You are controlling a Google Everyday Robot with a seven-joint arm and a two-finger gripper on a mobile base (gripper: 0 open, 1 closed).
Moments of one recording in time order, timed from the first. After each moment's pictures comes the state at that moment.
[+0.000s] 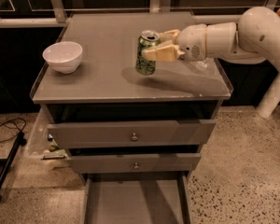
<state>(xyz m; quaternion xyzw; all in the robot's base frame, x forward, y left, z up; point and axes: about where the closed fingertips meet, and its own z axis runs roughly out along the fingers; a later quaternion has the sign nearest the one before) 0.655 -0.060 0.933 -0.47 0.64 0.33 0.51</state>
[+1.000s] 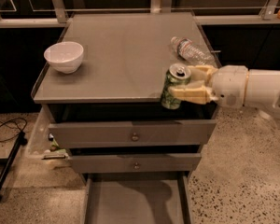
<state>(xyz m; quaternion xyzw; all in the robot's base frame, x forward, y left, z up) 0.541 -0.123 0.900 -0.44 0.65 0.28 0.55</state>
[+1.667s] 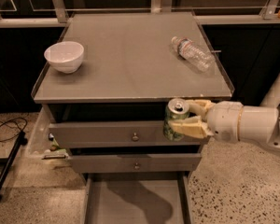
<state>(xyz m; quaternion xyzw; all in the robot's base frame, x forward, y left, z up) 0.493 -0.132 0.819 -0.42 0.72 0.24 0.51</state>
